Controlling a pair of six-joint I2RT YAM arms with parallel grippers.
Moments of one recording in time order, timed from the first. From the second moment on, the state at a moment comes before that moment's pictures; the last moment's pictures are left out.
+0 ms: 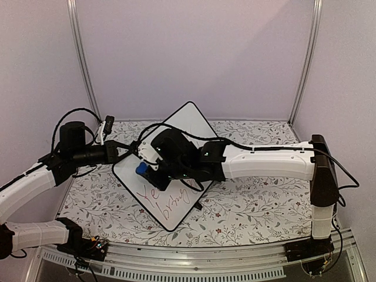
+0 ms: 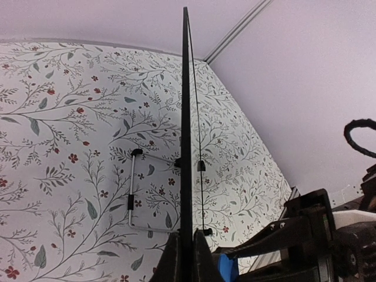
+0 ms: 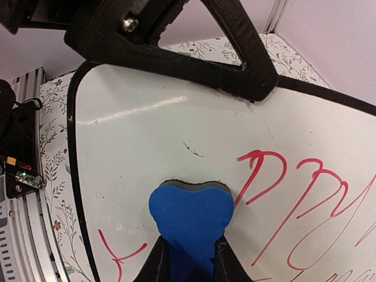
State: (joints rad) left arm -0.37 0.95 0.66 -0.09 0.54 -0.48; right arm 1.23 2.04 1.75 -0.34 0.16 -0.03
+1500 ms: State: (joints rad) left arm -0.37 0.94 0.66 -0.09 0.54 -0.49; right arm 1.21 2.10 1.91 -0.39 0.13 -0.01
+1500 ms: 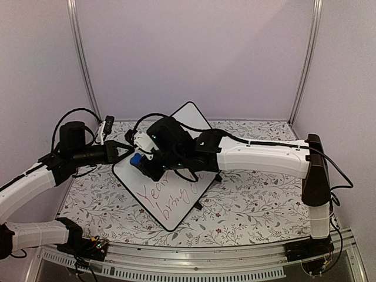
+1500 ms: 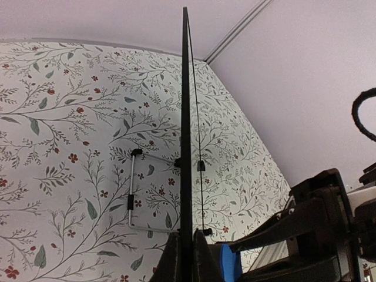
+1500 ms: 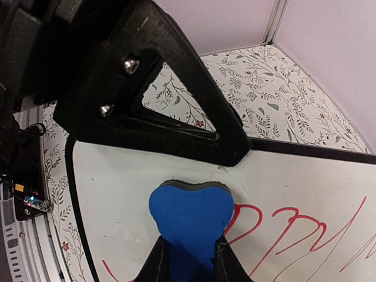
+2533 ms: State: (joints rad) left arm -0.37 0.95 0.66 -0.09 0.54 -0.49; right arm 1.20 1.96 1.58 -0.25 0.12 0.07
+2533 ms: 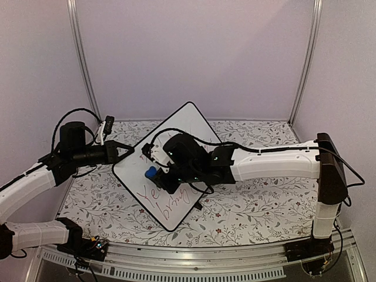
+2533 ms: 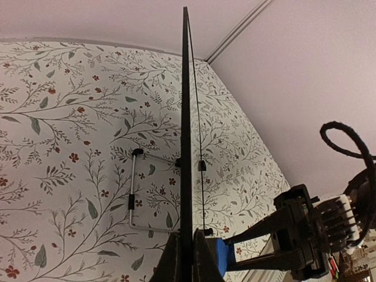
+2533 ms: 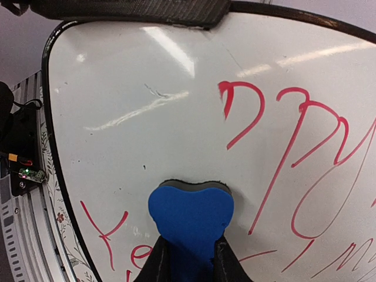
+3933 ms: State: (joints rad) left arm -0.37 0.95 0.66 -0.09 0.54 -0.49; right arm 1.16 2.03 1.78 -0.38 0.09 0.05
